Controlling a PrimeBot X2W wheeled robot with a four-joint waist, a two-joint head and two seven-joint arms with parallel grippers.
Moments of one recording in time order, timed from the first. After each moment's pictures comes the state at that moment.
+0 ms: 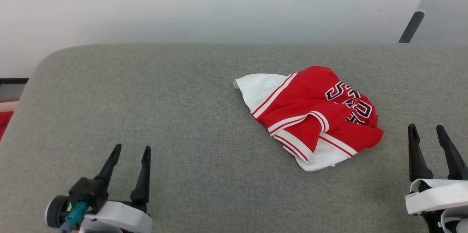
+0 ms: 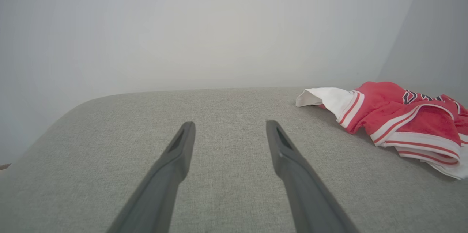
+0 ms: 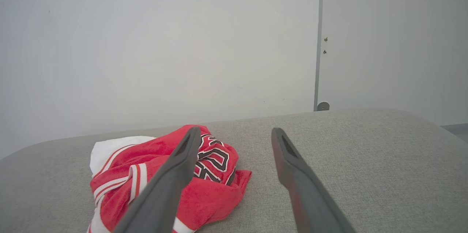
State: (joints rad) left arm -0.08 0.30 -0.16 0.17 -0.34 -0.01 -0.26; right arm -0.13 -0.20 -0.05 0.20 0.38 0.13 -0.25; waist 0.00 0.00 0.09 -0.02
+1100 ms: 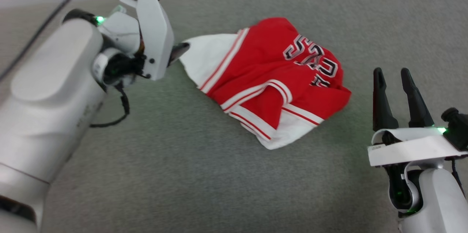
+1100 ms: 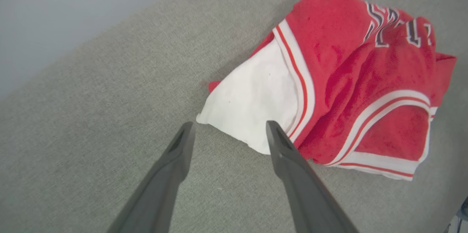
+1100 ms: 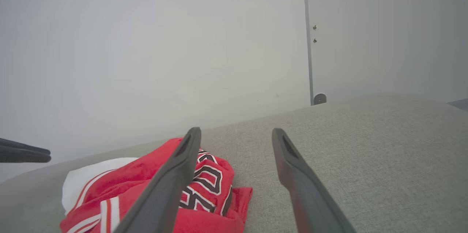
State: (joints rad) left arm -1.19 0.48 -0.83 0.57 -0.95 -0.13 0.72; right arm -0.34 -0.08 0.04 0.19 0.41 0.13 -0.26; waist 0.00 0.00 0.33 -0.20
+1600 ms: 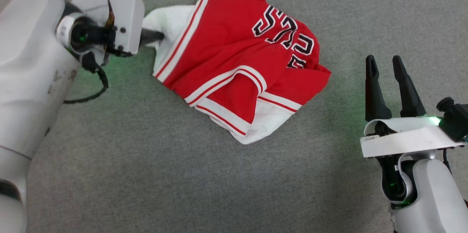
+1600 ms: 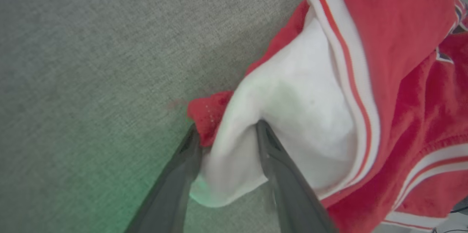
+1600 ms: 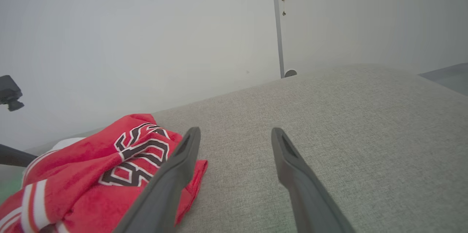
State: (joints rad) left arm -1.34 0.50 -0.89 0.75 -1.14 -0.13 0.90; right arm -0.39 -0.05 0.07 0.18 0.44 0.13 -0.26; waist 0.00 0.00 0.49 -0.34
